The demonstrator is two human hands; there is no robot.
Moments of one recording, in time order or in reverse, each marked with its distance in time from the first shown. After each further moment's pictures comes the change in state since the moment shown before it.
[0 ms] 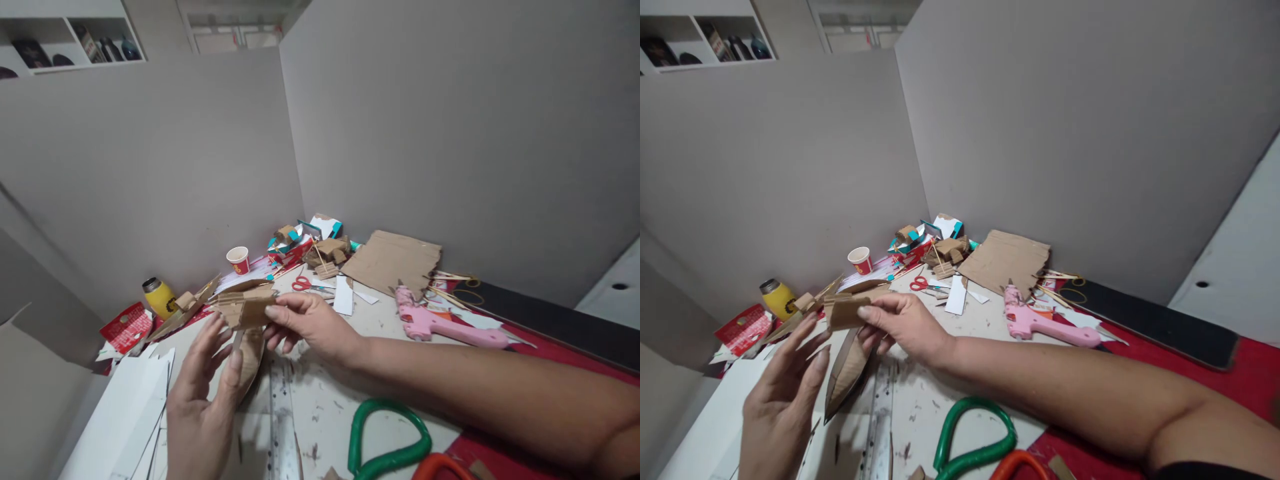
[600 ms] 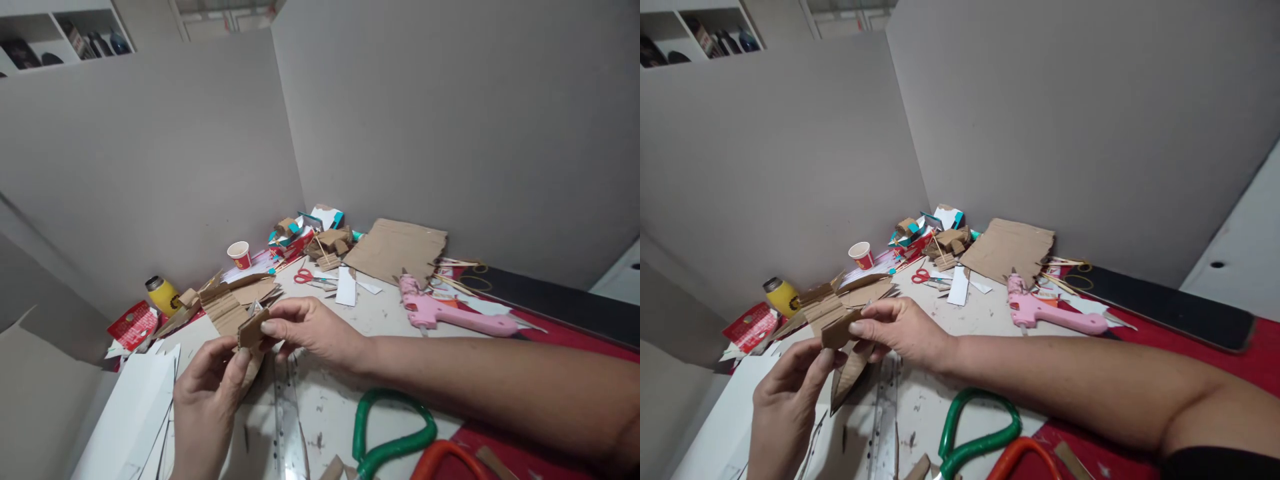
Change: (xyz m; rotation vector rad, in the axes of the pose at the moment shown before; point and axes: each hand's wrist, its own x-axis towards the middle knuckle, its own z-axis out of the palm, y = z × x) left_hand 0.000 0.009 0.002 -0.043 -0.059 -0.118; right_hand -0.013 -0.003 0.008 0.023 -0.084 0.033
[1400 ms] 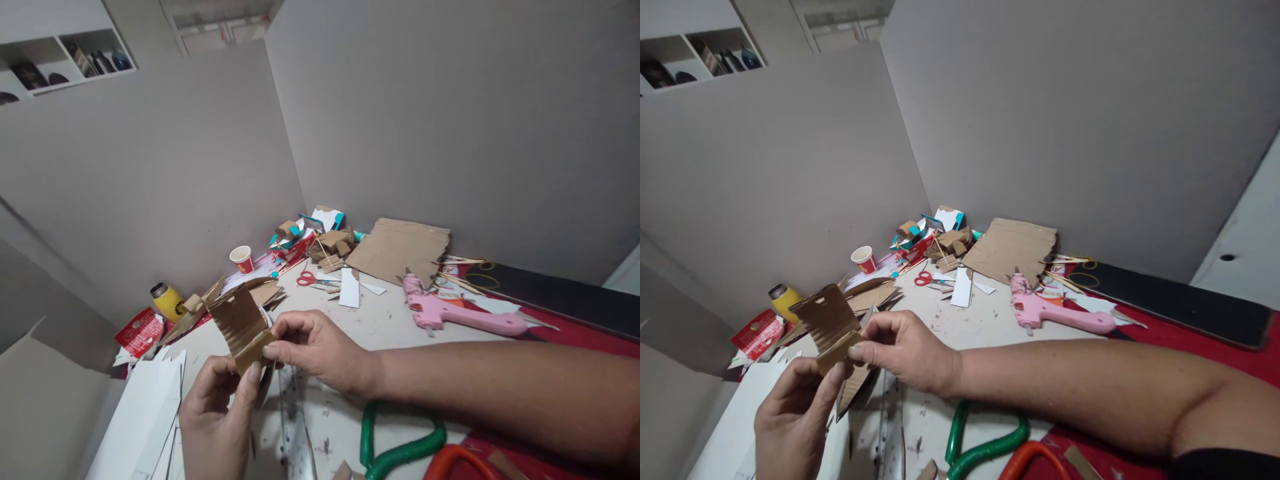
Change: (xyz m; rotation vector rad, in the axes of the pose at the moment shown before) left_hand -0.017 0.008 0.013 -0.050 0.105 -0.004; right_hand -0.006 0.016 0.002 -0.074 -0.018 -0.213
